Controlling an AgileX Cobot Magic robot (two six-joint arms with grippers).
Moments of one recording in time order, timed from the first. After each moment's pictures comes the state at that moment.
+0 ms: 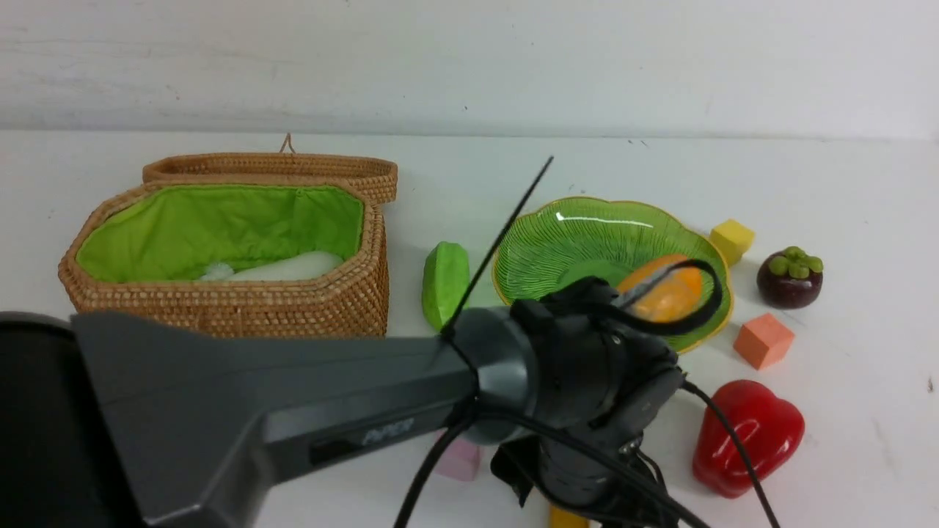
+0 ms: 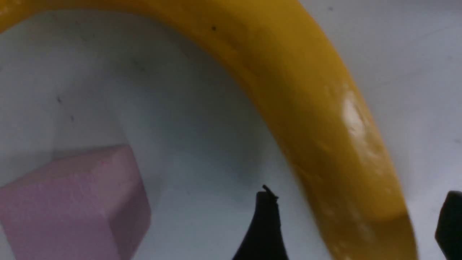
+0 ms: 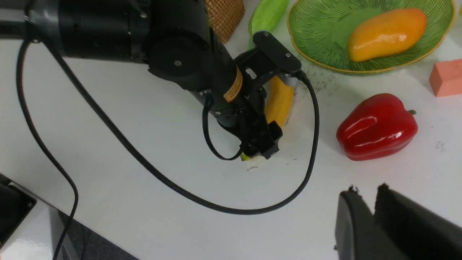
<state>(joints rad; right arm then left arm) 1.07 0.39 -0.98 -0.30 1.27 0.57 -0.95 2.08 -1.55 0.15 0.88 -0.54</state>
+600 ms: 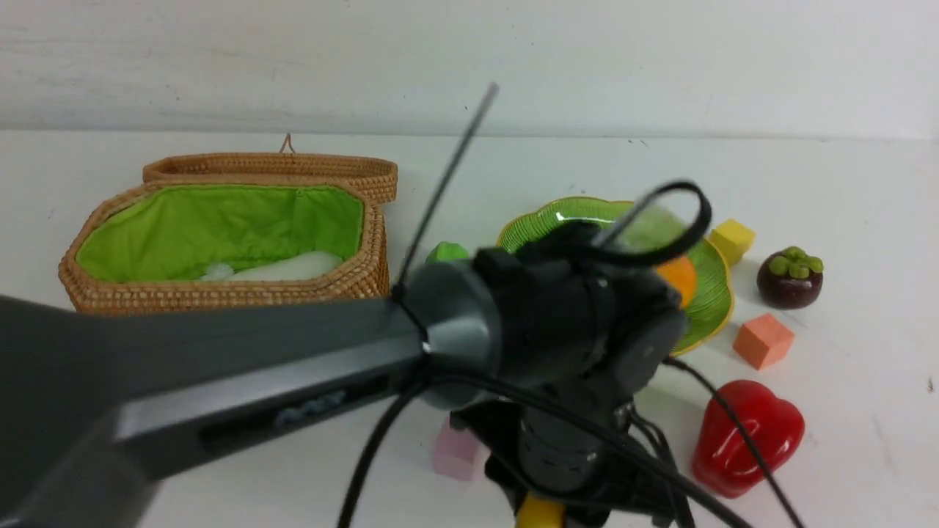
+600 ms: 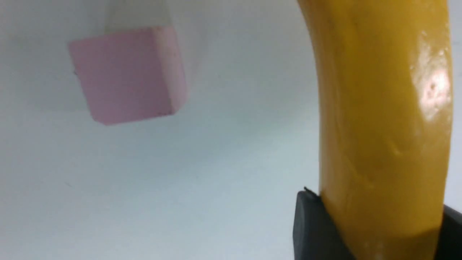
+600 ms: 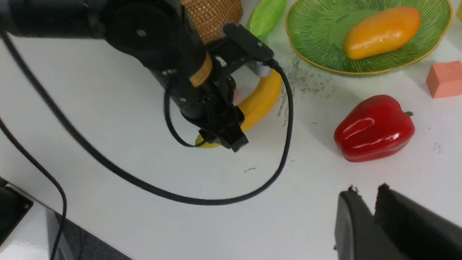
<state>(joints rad) 1.07 0.39 -0.98 -0.31 1.27 0.57 -0.95 1.94 -1.58 0.09 1.11 -0.52</state>
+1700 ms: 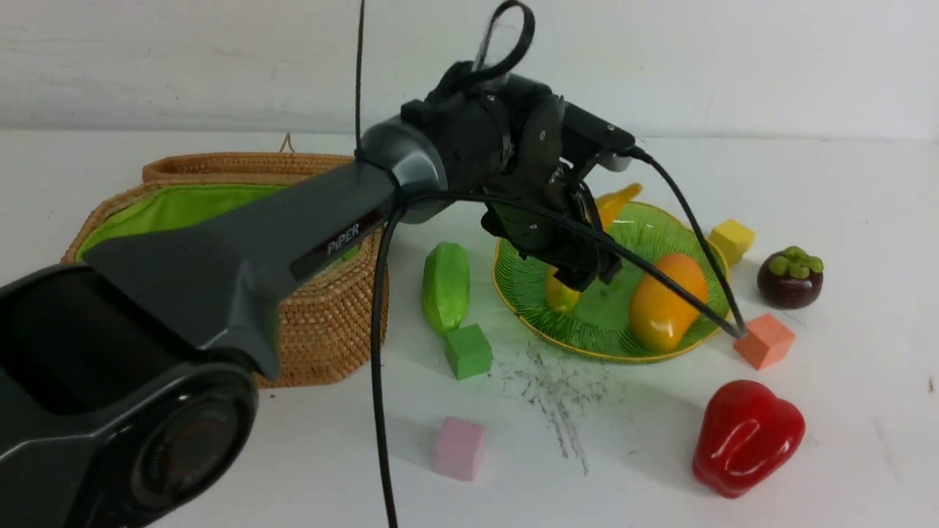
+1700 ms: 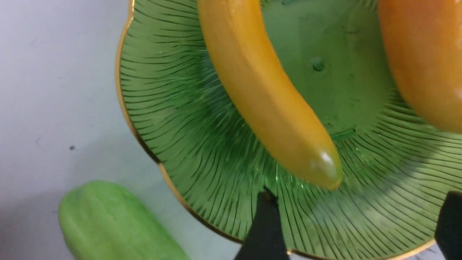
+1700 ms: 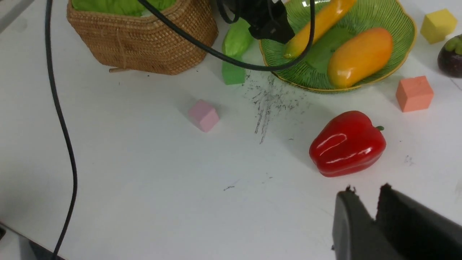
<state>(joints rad) 1.07 0.39 -0.98 -0.38 1.27 0.60 -0.64 2.25 -2.16 0.00 0.93 0.09</state>
